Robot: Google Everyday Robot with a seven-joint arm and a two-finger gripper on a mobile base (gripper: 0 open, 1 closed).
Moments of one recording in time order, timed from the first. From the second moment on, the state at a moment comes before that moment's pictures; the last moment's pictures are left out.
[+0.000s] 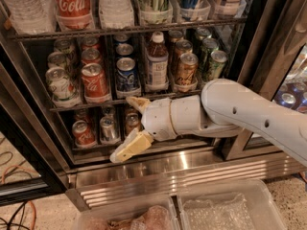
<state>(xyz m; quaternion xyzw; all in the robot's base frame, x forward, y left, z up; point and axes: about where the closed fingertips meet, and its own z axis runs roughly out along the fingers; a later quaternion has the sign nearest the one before) 0.477 0.083 0.815 -0.57 0.61 0.33 0.44</state>
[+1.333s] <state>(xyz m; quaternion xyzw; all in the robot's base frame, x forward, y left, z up) 0.494 0.107 0.811 -0.53 0.60 0.35 0.49</state>
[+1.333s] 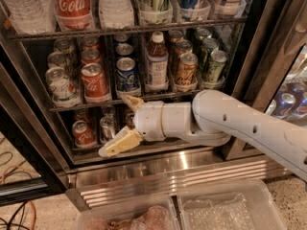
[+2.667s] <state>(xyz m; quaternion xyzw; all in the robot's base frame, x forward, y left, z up) 0.524 0.132 0.816 -0.49 0.60 0.34 0.53</state>
